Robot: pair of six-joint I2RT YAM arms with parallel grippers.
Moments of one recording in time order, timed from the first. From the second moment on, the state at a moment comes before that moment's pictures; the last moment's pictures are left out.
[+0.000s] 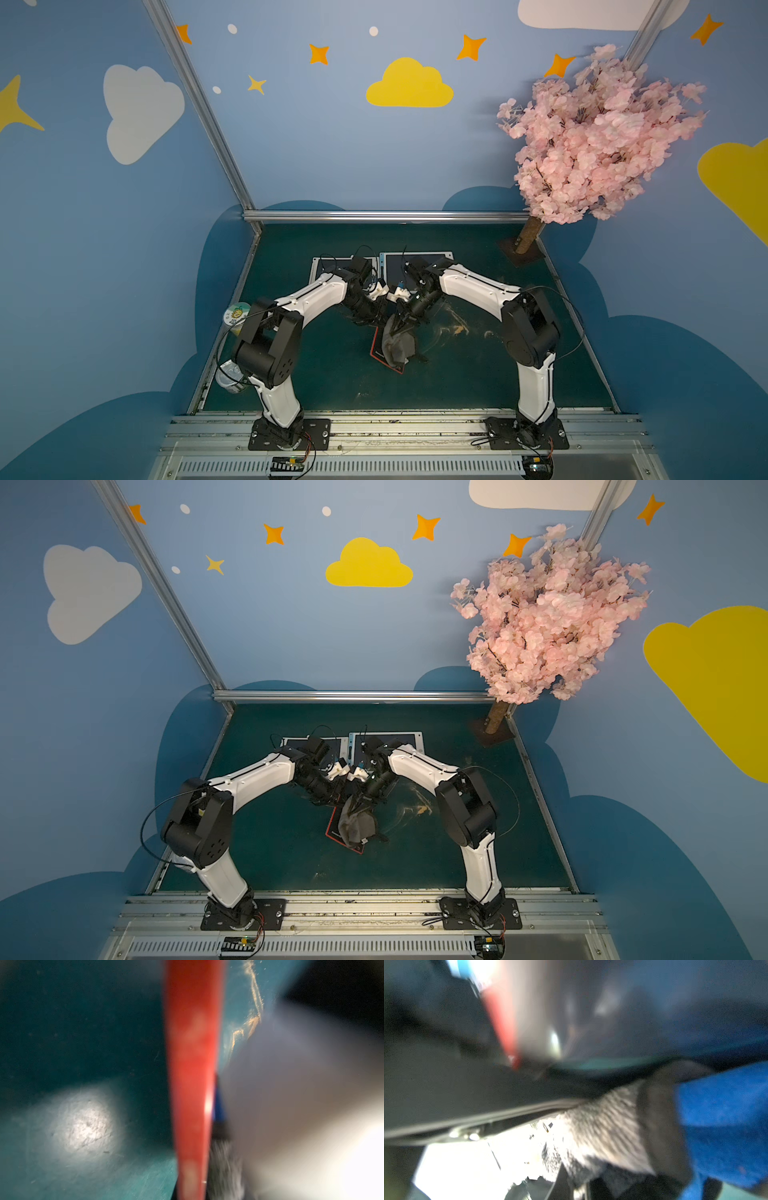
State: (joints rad) left arm -0.44 1.76 1.22 -0.82 0.69 -0.26; right arm 0.69 2.02 1.56 -1.03 -0.86 0.38
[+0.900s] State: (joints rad) left arm -0.43 1.74 1.22 -0.86 0.63 -0.32; right arm 0.57 2.18 1.75 -0.72 -1.00 0.67
